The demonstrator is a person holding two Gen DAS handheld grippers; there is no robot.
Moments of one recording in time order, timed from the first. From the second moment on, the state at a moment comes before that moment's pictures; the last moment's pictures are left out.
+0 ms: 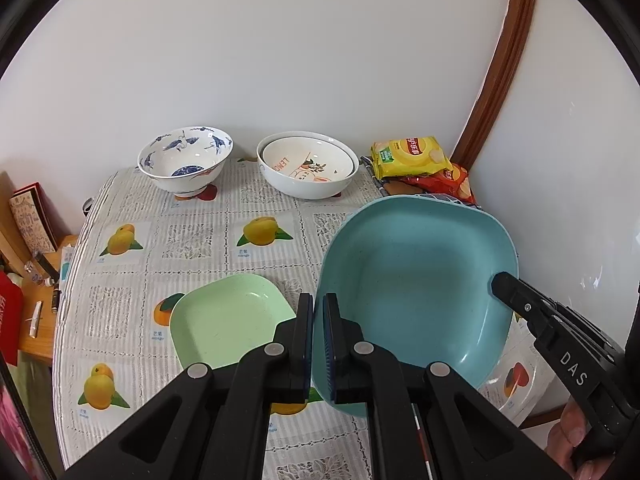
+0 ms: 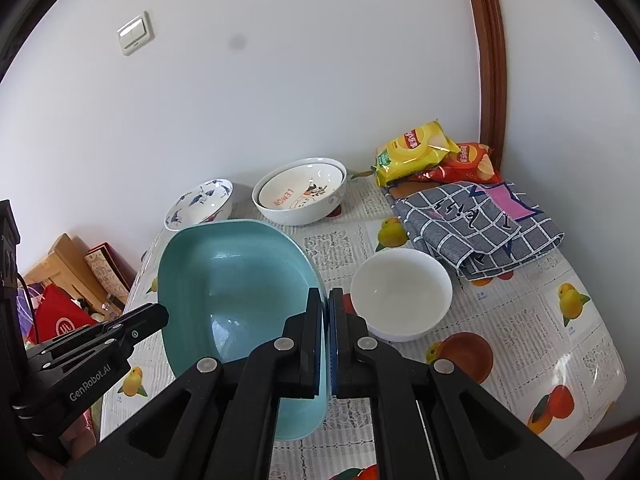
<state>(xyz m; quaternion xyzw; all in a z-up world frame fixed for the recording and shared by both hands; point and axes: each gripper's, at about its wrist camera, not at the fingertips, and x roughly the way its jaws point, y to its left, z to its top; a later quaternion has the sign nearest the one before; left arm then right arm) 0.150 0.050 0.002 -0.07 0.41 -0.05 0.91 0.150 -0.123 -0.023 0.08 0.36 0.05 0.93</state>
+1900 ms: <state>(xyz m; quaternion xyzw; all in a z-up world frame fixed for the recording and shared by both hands) 0.181 0.165 -0.087 -0.15 0.48 0.03 0.87 0.227 -0.002 -0.099 0.01 0.44 0.12 0.89</state>
